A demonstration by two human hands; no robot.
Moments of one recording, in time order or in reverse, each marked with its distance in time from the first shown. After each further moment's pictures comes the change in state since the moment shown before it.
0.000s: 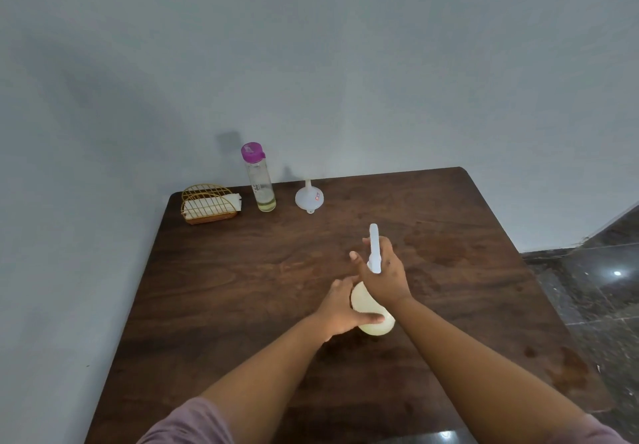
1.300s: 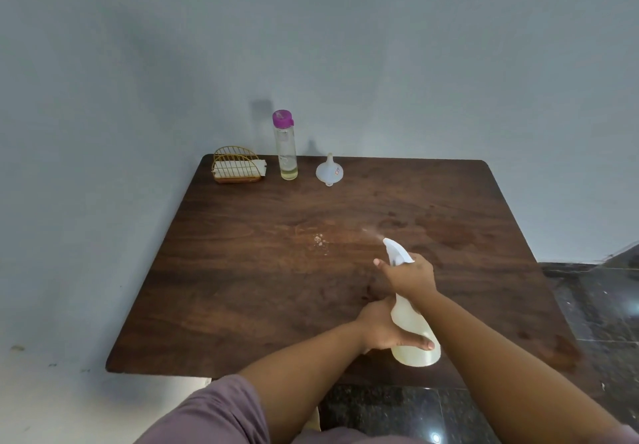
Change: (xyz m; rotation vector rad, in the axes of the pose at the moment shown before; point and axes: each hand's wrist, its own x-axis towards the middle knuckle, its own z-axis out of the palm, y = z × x) left_hand -0.078 0.022 0.089 -0.115 -0.153 -0.042; right_hand -0.056 0.015 -0.035 -0.078 -0.060 0.411
